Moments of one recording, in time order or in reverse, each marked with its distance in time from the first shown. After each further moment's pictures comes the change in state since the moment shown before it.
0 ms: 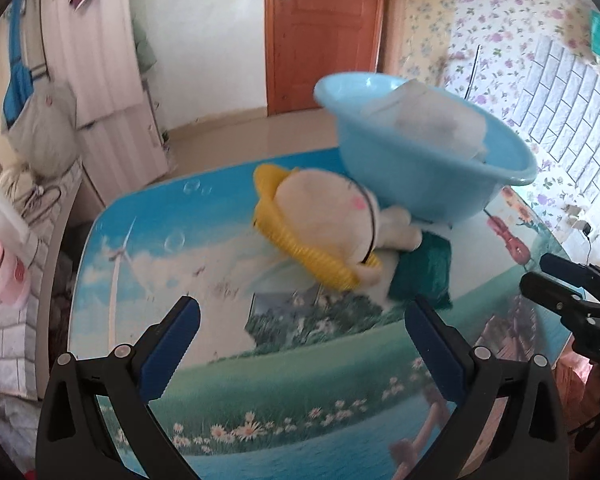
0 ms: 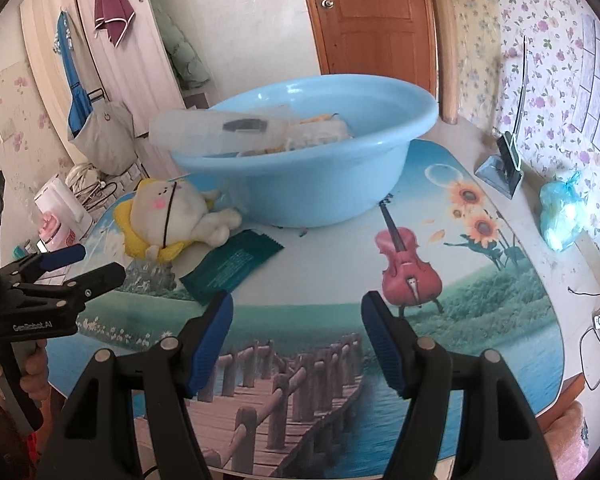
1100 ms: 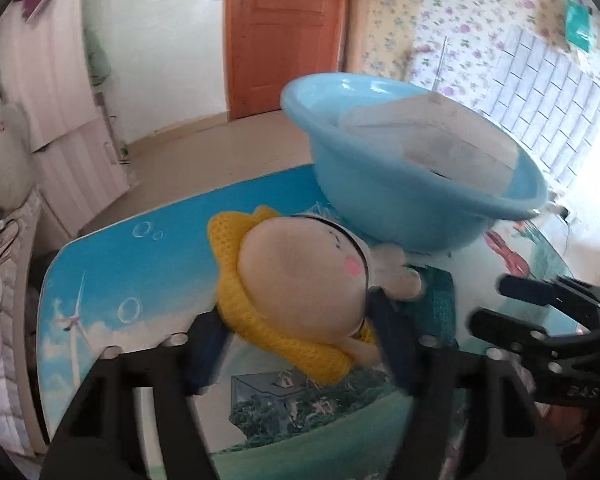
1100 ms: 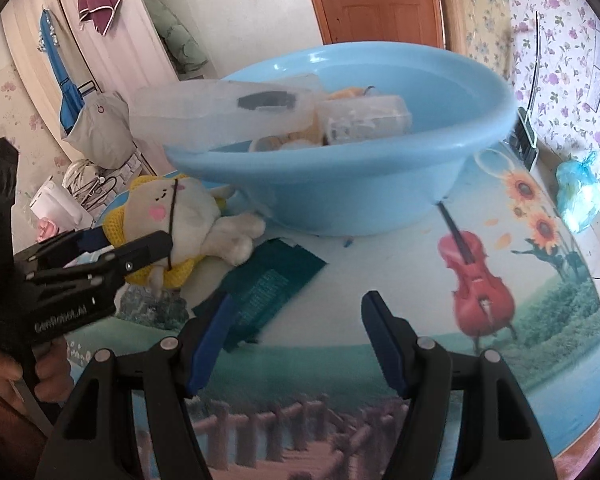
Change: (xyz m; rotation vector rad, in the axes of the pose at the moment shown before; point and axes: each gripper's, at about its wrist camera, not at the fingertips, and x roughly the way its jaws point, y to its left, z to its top) left arm 0.043 0.001 0.040 0.100 -0.011 -0.132; right arm 0.053 0.028 0.026 0.051 0.096 0.034
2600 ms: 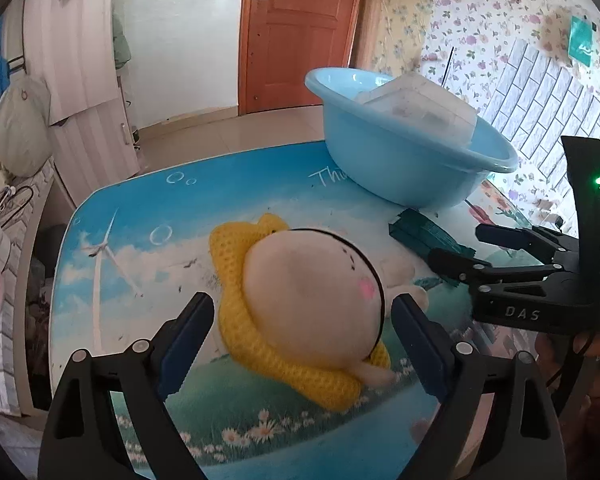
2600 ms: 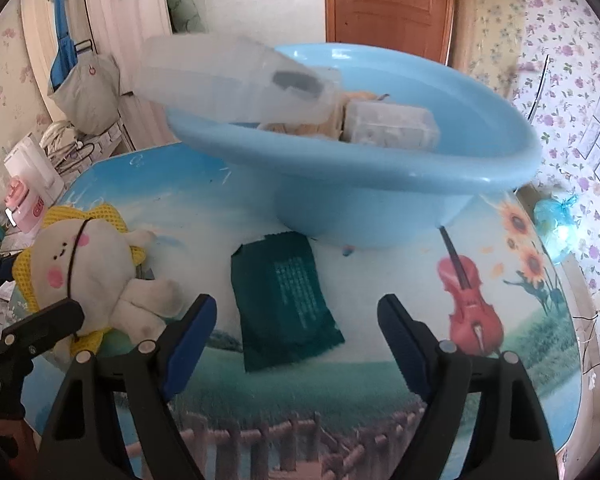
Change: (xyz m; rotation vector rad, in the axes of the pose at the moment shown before) left arm -0.039 0.013 -0.046 -0.065 -0.001 -0.002; right arm 0.023 0.034 -0.004 -0.145 0.016 -0.156
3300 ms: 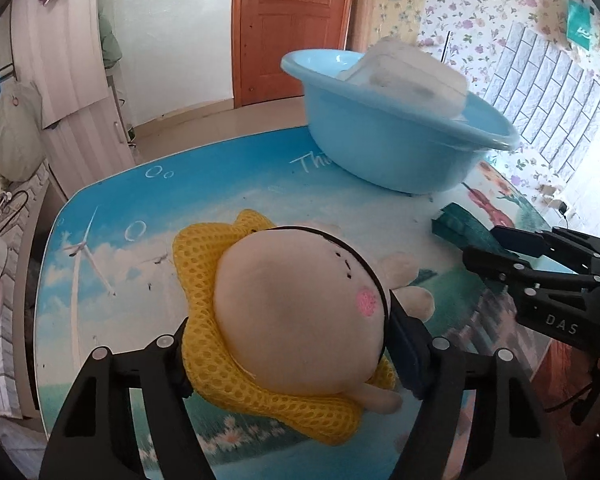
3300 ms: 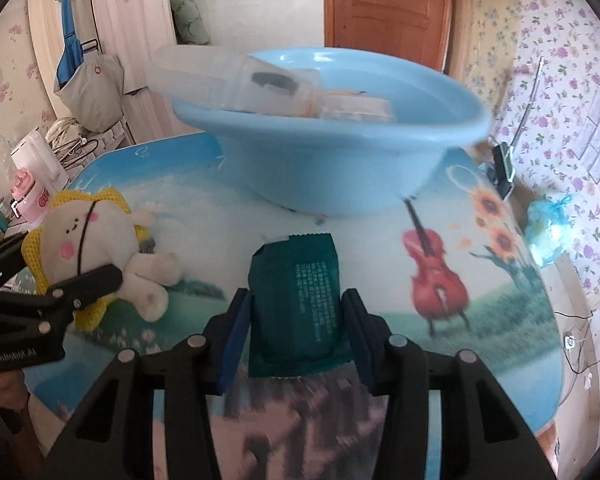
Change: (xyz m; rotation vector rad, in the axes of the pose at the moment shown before) left arm 0.010 -0.022 -0.006 0.033 0.027 0.017; right arm -0.037 -0.023 -0.034 -0.003 -0.025 -0.012
